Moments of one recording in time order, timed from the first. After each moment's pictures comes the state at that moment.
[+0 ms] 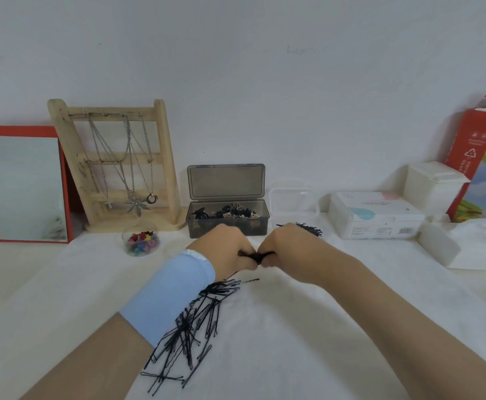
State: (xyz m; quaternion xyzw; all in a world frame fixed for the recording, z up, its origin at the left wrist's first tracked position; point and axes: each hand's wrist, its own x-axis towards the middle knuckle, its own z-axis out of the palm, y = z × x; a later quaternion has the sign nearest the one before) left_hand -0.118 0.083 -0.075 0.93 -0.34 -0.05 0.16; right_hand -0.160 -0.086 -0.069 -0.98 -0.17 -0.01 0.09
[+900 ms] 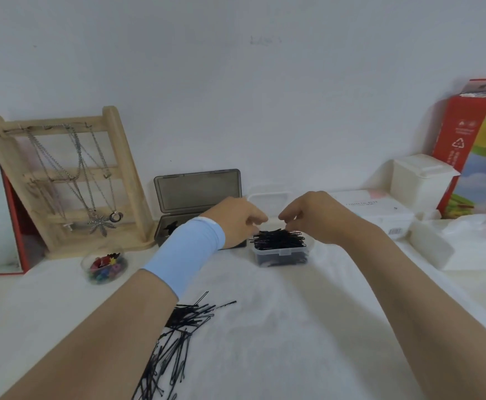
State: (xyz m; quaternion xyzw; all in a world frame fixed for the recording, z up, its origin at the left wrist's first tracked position) left_hand -0.048 0.005 -0.049 0.92 -0.35 -0.04 0.15; right_hand -0.102 -0.197 -0.059 -0.97 -0.01 -0.07 0.22
